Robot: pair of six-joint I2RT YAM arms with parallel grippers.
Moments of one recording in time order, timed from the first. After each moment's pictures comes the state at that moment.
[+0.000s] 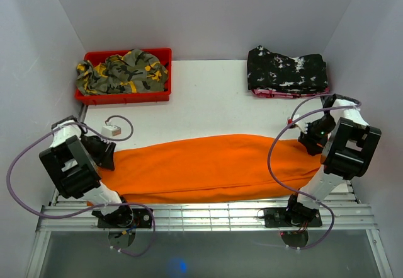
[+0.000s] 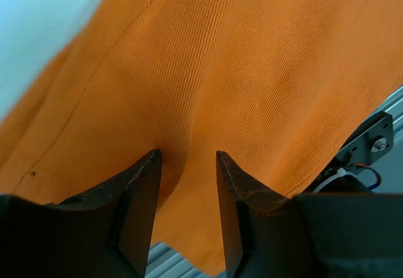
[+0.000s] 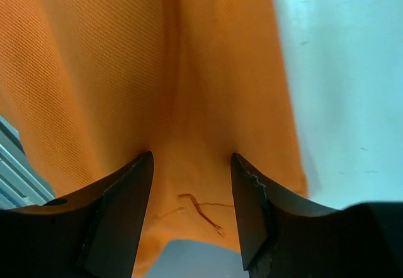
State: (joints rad) left arm 0.60 1.59 1.06 -1.19 0.44 1.22; right arm -0.37 1.76 1.28 -1.22 -0.26 -1.64
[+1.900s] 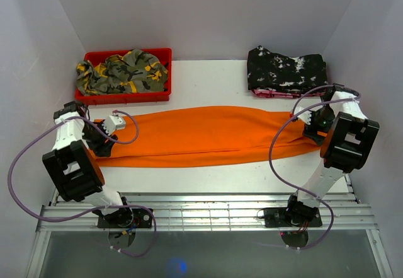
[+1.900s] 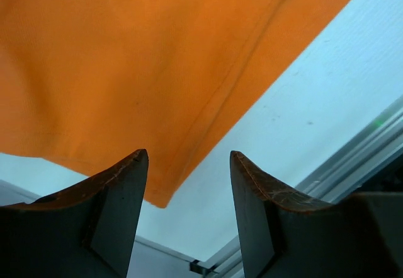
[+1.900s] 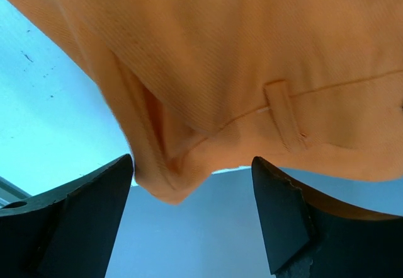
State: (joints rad) left arm 0.46 1.54 1.13 -1.13 0.38 1.39; right arm -0.33 1.84 1.39 -1.09 -0.07 -1.64
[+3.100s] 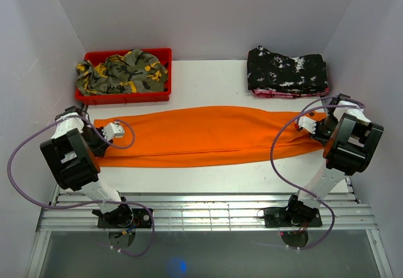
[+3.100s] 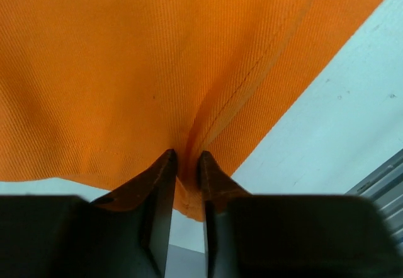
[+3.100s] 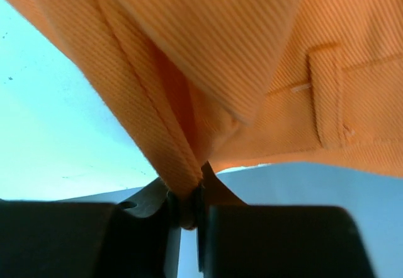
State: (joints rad) left arm 0.50 1.67 1.10 -1.01 0.28 1.59; right arm -0.42 1.83 1.23 -0.93 -0.02 -1.74
